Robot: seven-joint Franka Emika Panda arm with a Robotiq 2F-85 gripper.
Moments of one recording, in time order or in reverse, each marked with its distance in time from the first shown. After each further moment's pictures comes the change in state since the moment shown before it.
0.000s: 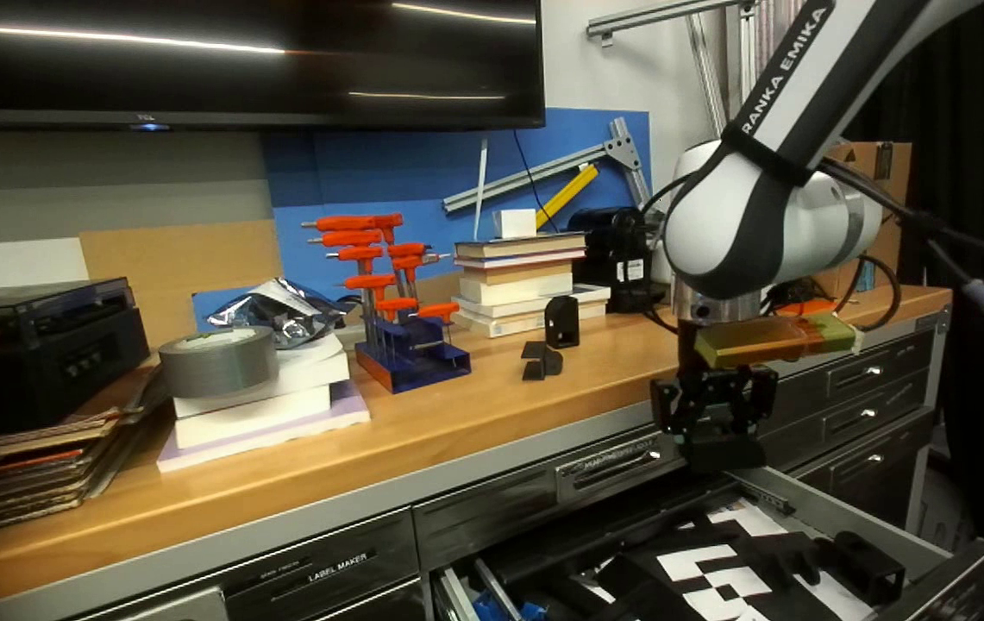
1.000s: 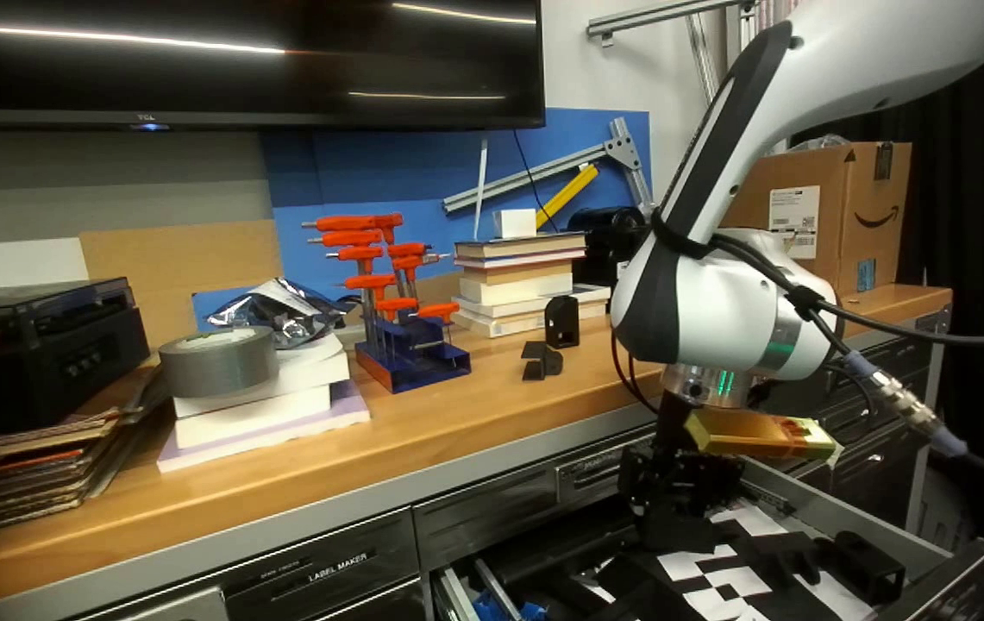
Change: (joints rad) arm -0.058 0.220 0.177 -0.011 0.671 0.238 -0.583
